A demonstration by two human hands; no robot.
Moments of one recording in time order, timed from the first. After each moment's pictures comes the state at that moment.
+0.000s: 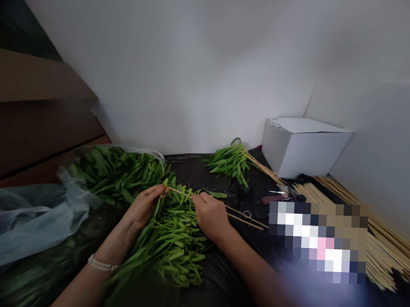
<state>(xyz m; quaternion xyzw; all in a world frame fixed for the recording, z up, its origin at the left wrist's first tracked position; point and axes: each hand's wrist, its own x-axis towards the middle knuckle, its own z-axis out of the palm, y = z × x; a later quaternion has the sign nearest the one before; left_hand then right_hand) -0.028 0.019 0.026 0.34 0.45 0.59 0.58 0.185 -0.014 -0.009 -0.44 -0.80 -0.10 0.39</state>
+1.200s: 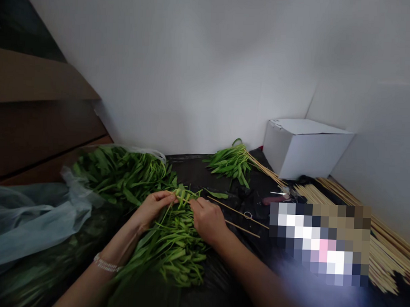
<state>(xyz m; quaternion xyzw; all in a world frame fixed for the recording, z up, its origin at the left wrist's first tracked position) -0.026 0.012 0.019 0.48 0.48 0.46 0.56 0.178 -0.017 -0.017 -0.42 -0.82 -0.06 0.37</state>
